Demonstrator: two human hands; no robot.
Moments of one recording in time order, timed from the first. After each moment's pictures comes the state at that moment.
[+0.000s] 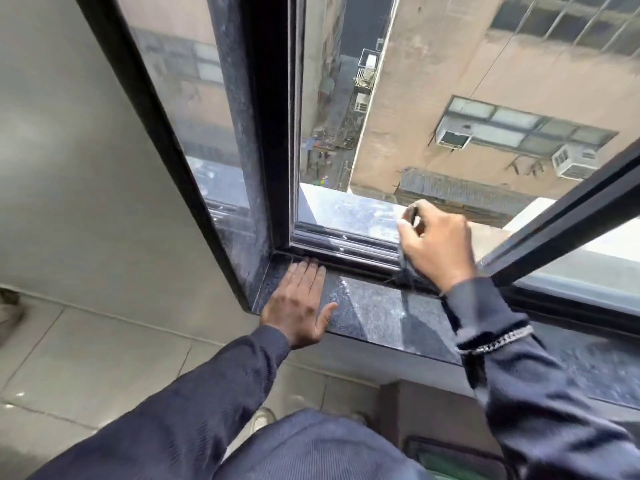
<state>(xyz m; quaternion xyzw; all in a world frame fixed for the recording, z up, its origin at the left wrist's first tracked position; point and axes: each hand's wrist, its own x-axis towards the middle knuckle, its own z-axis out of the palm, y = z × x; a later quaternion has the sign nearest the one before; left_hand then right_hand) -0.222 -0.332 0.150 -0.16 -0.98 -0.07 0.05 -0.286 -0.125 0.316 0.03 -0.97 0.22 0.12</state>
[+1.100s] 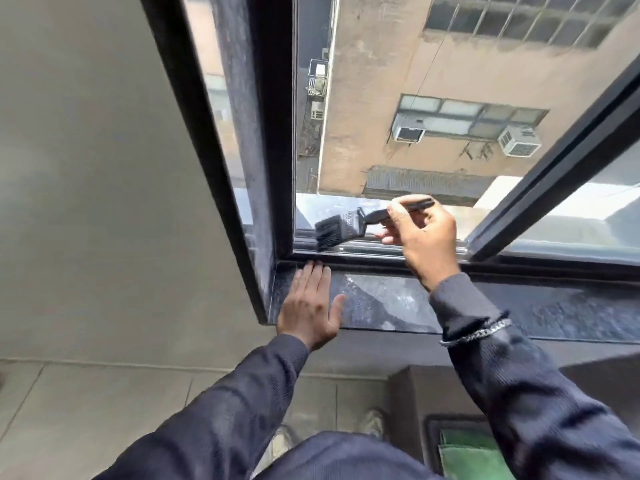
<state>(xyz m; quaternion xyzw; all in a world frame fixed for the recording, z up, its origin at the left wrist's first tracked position) -0.221 -0.337 0.155 -0.16 -0.97 -0.18 0.07 -0.259 -0.164 0.302 -0.08 -0.75 0.63 0.17</state>
